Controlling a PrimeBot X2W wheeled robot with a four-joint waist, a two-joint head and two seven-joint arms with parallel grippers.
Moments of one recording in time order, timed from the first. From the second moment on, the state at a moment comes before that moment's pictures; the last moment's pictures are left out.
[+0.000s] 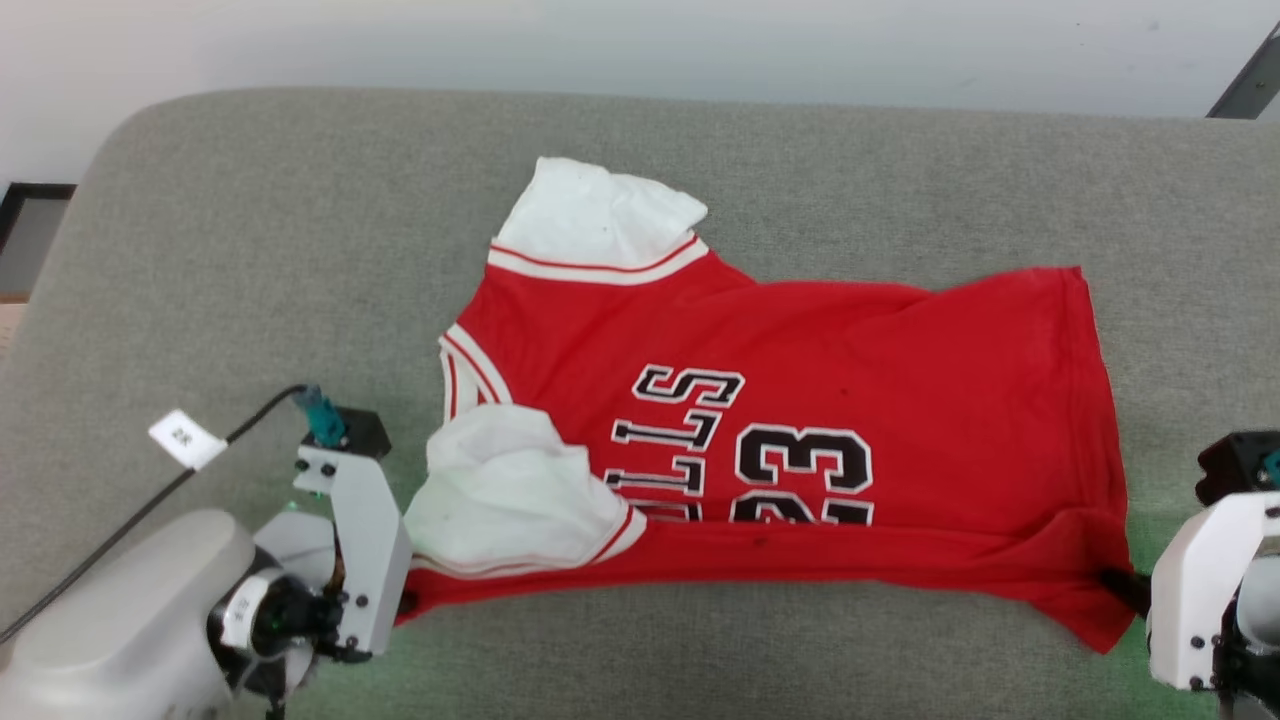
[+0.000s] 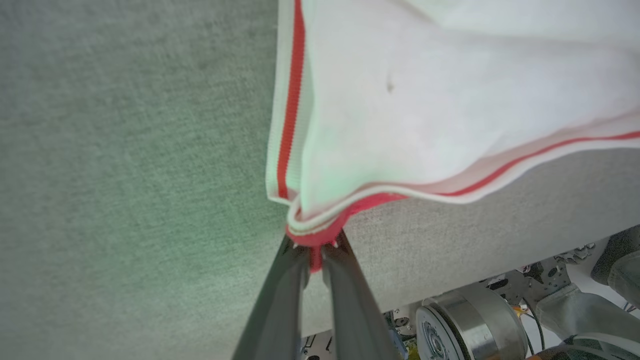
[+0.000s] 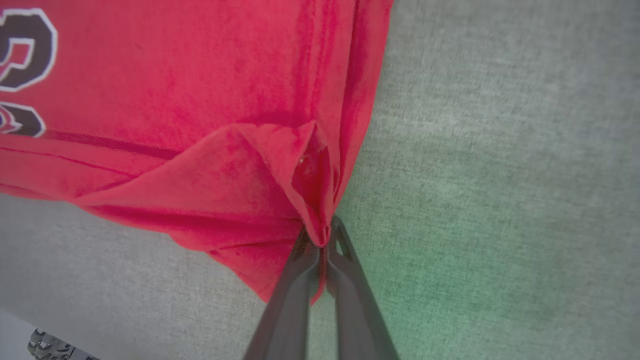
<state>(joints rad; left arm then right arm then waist) -0.72 0.76 -0.99 0.29 -1.22 0.15 0.82 -0.19 -0.33 -0.05 0.05 0.48 0.13 0.96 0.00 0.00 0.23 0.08</state>
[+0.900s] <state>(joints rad) -0.76 0.81 -0.97 0.21 -1.16 0.18 0.77 -0.24 -0.30 -0.06 0.02 0.47 0.13 0.85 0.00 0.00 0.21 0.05</state>
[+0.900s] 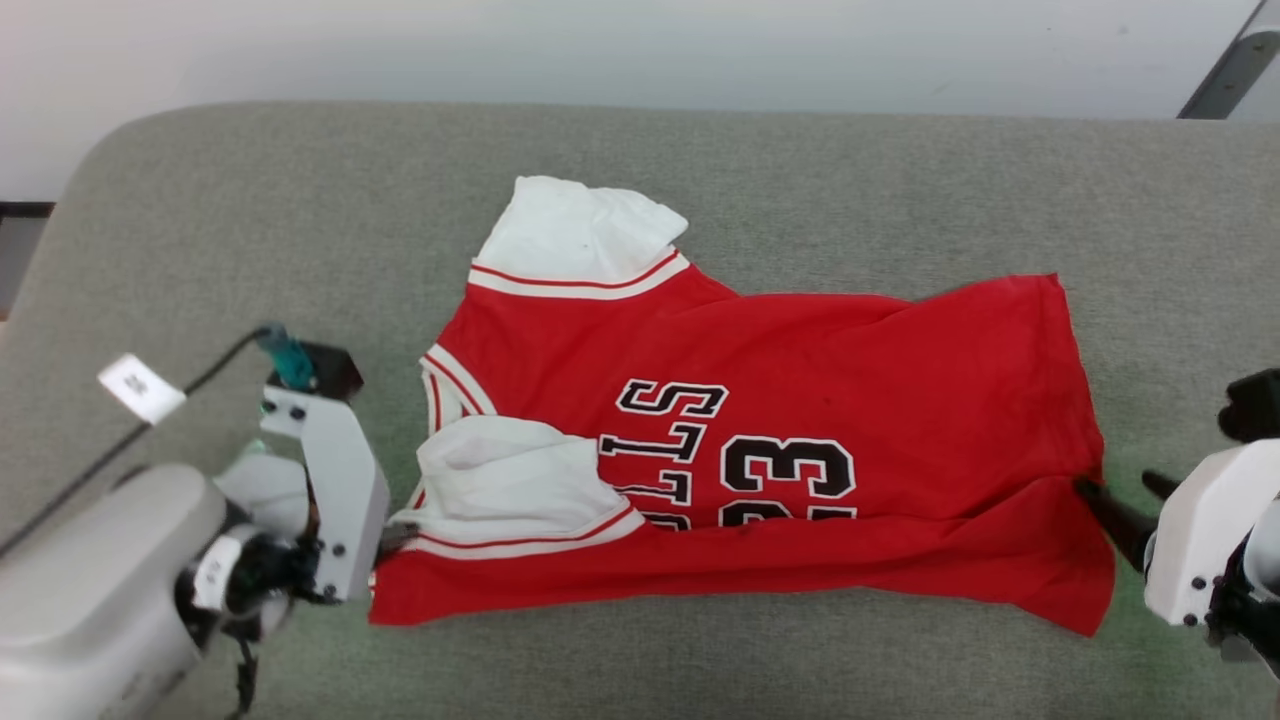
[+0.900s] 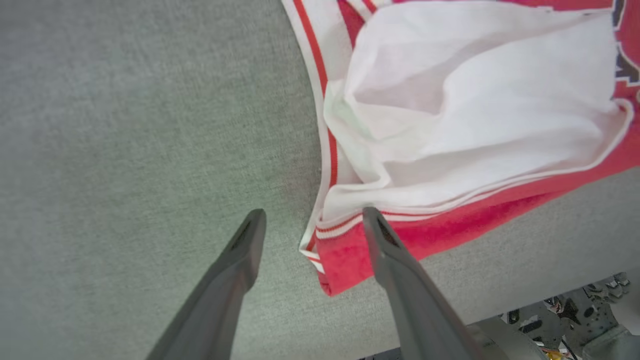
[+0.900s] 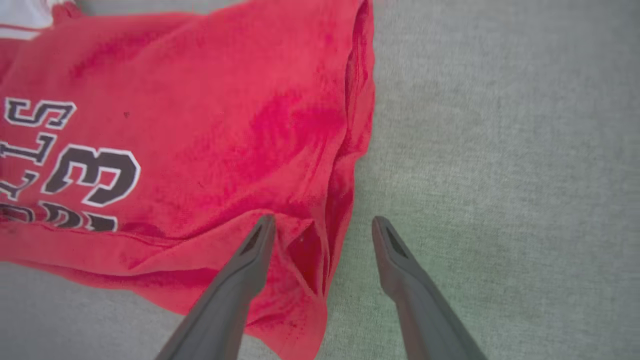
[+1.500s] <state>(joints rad) -1.03 0.77 -0.90 0.38 -1.03 0.08 0.62 -0.31 -0.20 0.00 -0.07 0.37 0.13 0.22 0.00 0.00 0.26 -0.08</state>
